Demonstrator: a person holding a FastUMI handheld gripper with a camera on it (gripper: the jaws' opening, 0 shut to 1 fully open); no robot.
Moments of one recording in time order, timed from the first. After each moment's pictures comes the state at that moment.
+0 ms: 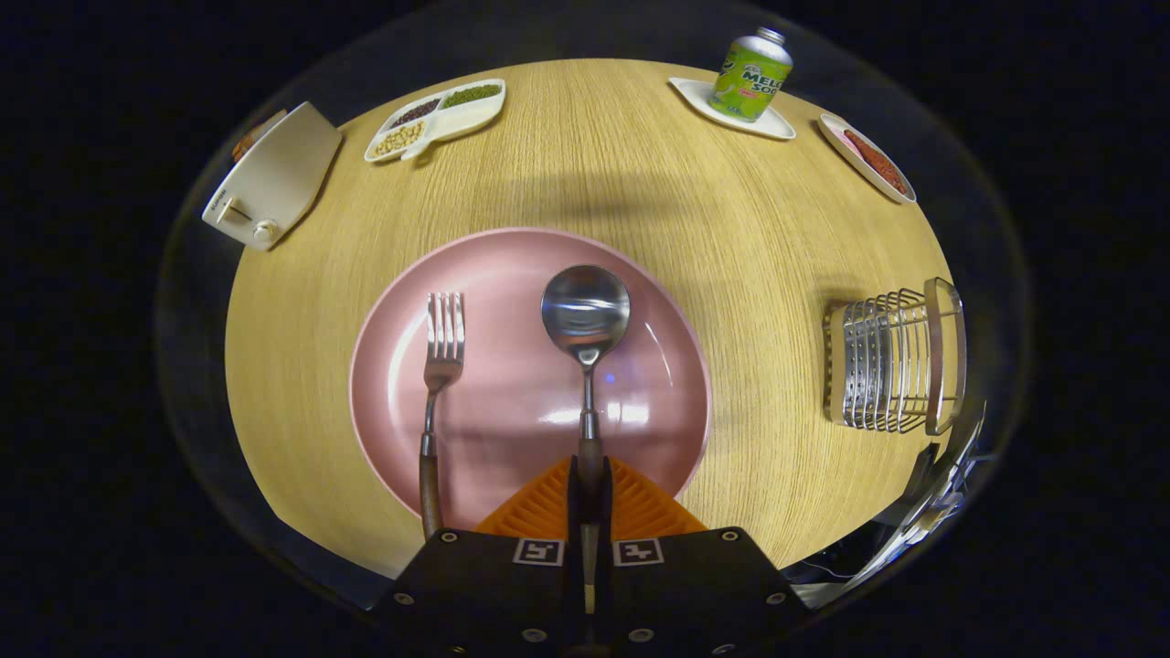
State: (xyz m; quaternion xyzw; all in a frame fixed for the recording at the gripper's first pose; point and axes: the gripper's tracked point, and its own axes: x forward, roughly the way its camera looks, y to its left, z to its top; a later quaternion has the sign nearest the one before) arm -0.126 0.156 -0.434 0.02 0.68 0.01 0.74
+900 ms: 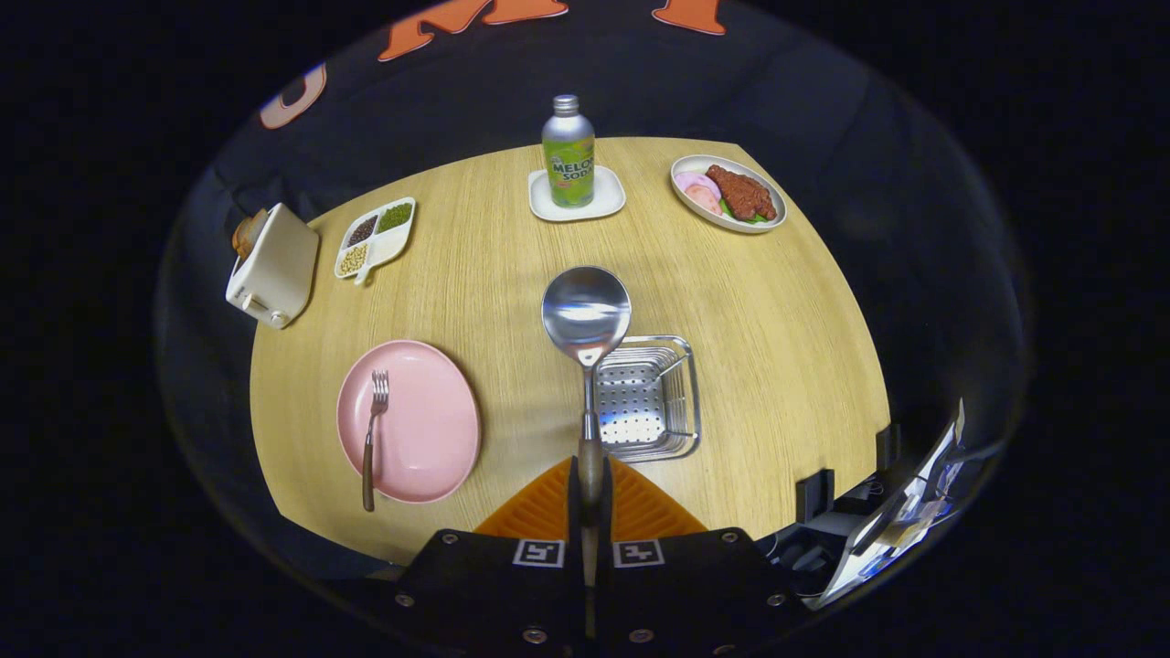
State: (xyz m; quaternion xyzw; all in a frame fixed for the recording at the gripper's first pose) arm -0.111 -0.031 -0.334 0.03 0.62 -0.02 0.78
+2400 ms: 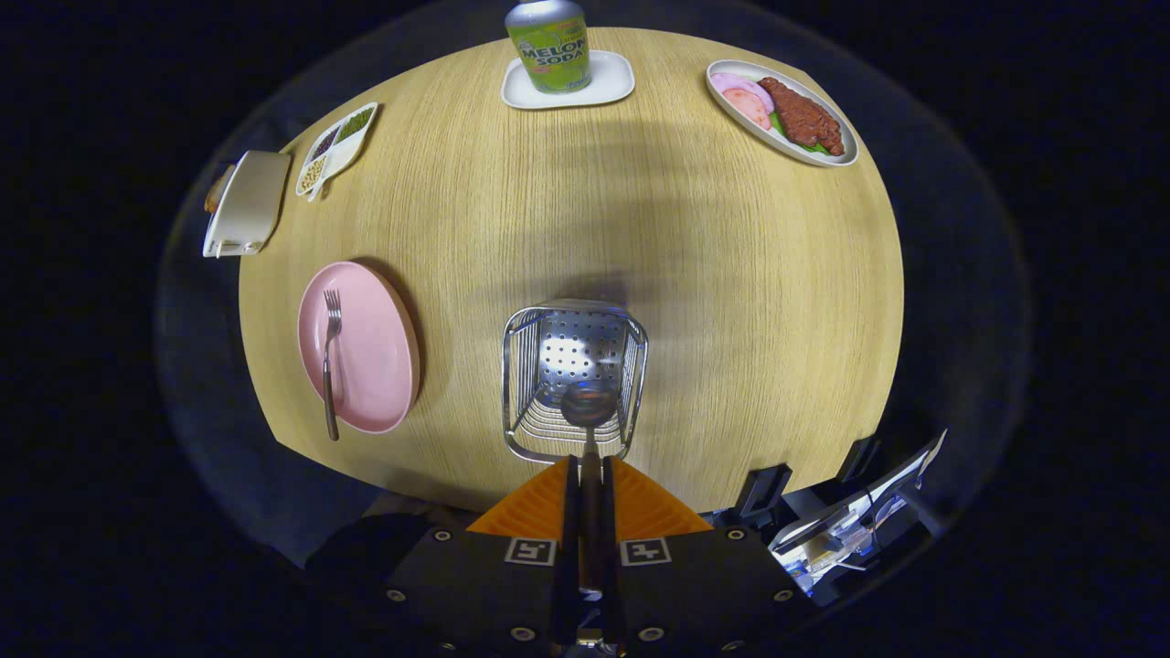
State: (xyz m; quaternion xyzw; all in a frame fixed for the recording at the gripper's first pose) arm -0.105 -0.069 -0.357 0.00 0.78 0.05 0.62
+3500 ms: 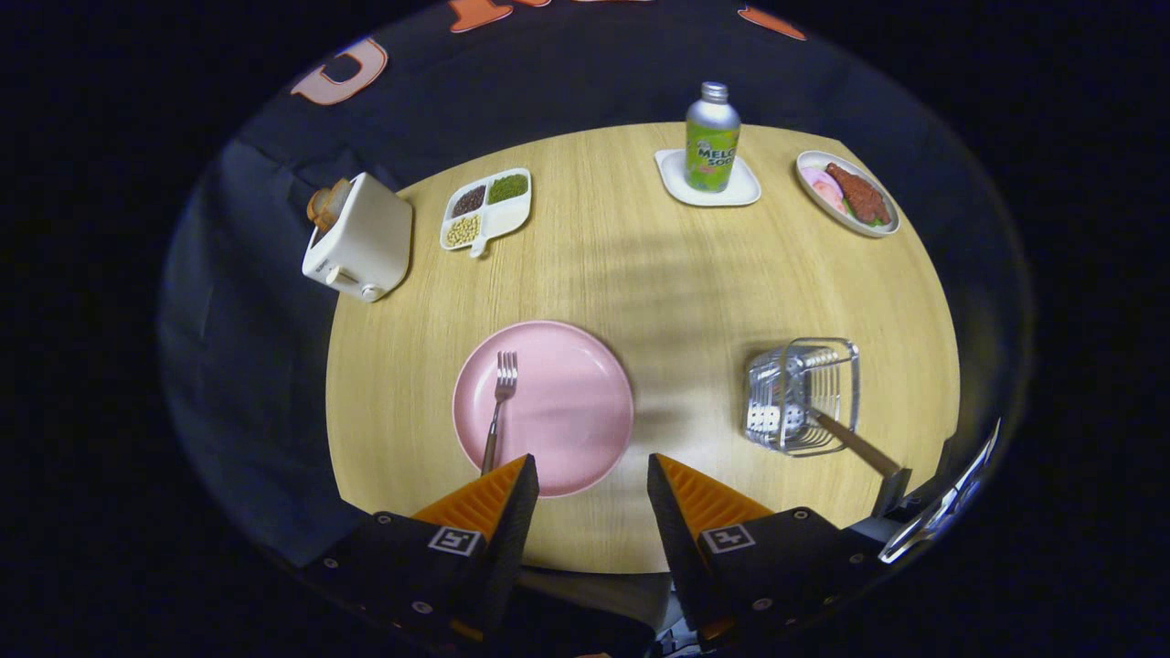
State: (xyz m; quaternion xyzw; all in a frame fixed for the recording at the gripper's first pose) arm -0.112 0.122 -0.327 0.09 0.65 0.09 0.75
